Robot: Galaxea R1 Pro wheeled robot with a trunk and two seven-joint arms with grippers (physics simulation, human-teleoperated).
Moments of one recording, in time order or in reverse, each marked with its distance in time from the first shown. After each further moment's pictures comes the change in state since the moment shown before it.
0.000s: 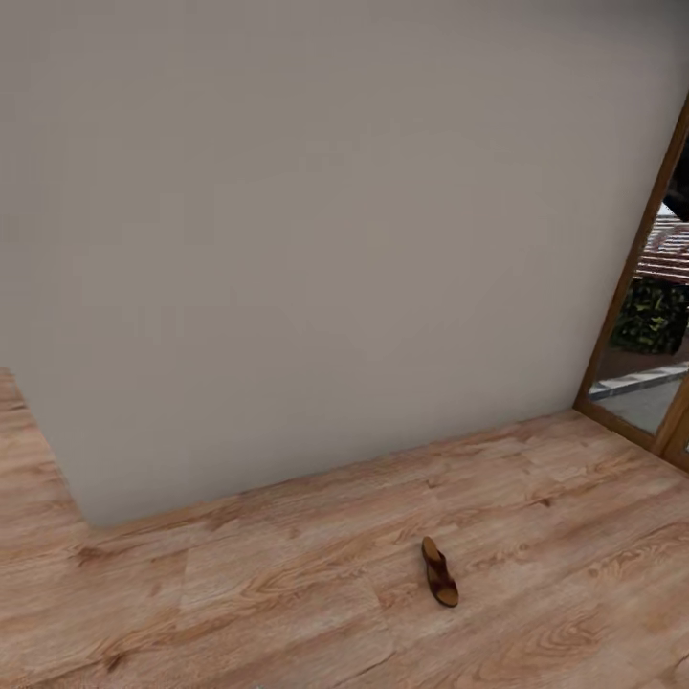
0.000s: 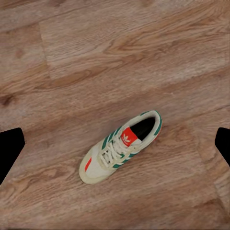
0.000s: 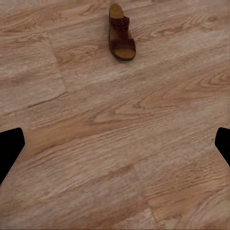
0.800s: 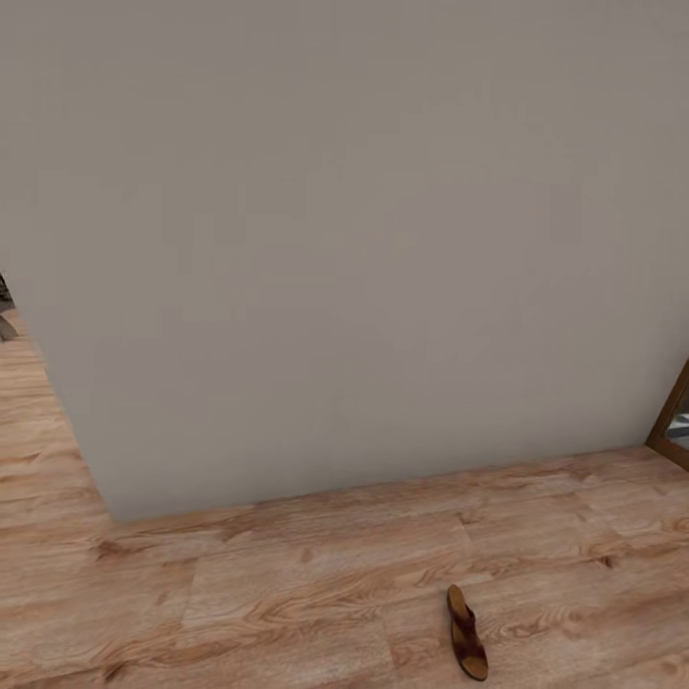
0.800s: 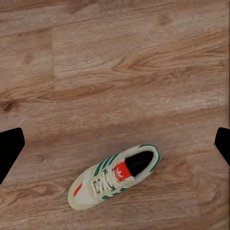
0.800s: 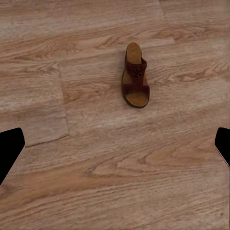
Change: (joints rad) left arm 0.000 -0.001 0.000 0.000 0.000 0.000 0.000; right arm 0.001 0.000 0.001 -0.002 0.001 0.000 0.004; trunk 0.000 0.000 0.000
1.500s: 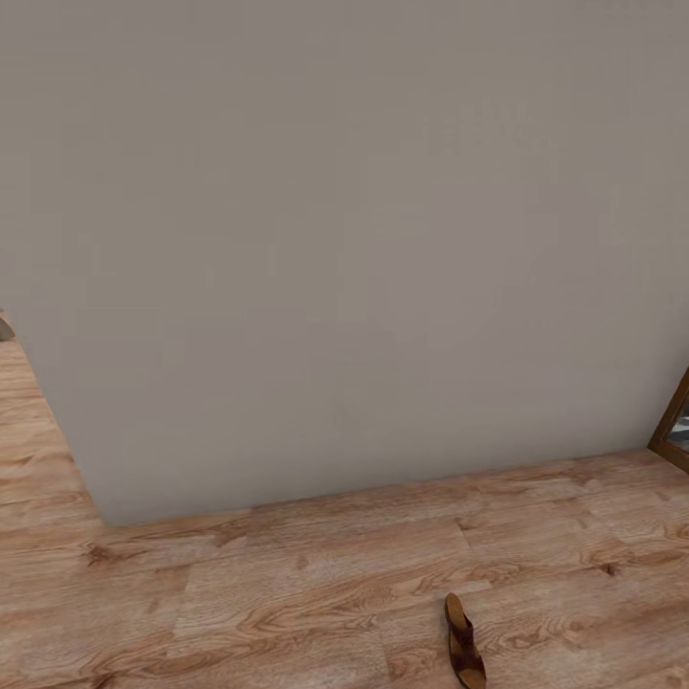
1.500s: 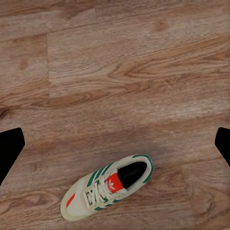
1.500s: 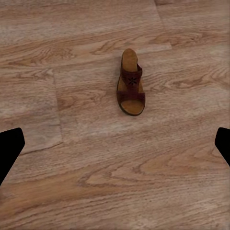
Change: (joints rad) left arm 0.000 0.001 0.000 -0.001 0.000 -0.002 0.000; right arm 0.000 -0.002 0.001 0.000 0.003 0.001 0.001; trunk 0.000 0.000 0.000
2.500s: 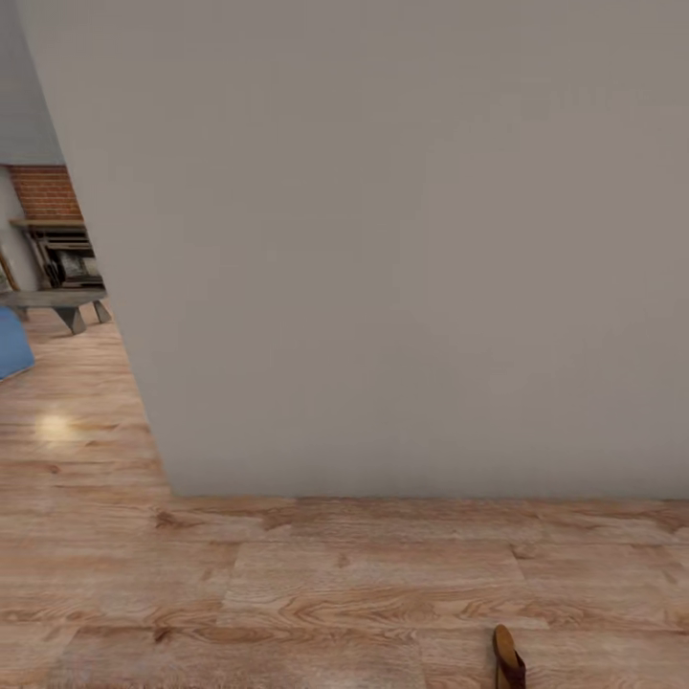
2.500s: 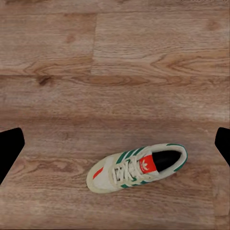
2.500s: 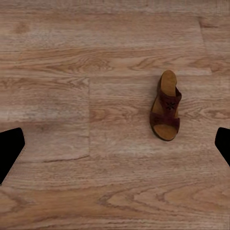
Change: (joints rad) left arm 0.000 0.002 0.017 -0.001 0.019 0.002 0.003; right arm 0.000 0.002 -0.004 0.002 -0.002 -0.001 -0.006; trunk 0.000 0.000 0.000
